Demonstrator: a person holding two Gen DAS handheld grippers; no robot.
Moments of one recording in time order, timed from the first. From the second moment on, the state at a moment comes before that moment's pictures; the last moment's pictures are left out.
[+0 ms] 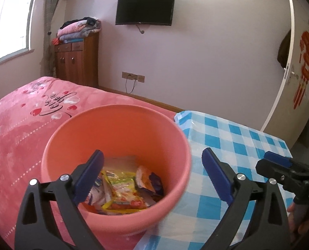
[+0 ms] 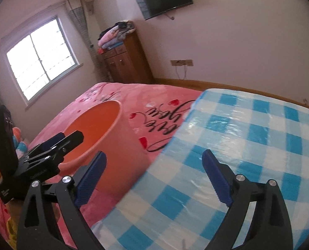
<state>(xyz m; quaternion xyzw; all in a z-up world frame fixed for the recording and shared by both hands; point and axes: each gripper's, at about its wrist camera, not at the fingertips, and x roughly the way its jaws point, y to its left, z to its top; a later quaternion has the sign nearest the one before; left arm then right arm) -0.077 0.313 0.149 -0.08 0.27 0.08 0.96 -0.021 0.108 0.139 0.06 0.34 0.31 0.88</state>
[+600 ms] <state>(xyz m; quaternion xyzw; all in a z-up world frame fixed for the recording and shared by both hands) -0.078 0.220 0.144 -0.03 0.27 0.05 0.96 -0.054 0.005 0.132 0.06 0.32 0.18 0.93</state>
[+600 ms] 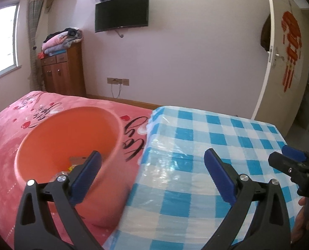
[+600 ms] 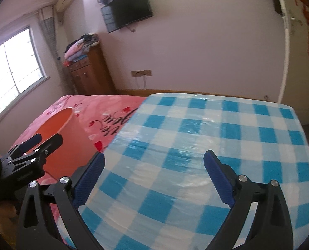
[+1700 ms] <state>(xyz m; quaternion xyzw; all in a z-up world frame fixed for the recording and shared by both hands) -0.116 0.089 0.141 0.03 0.25 -0.04 0.97 -0.137 -0.116 0.121 0.04 0.28 0.02 0.96</state>
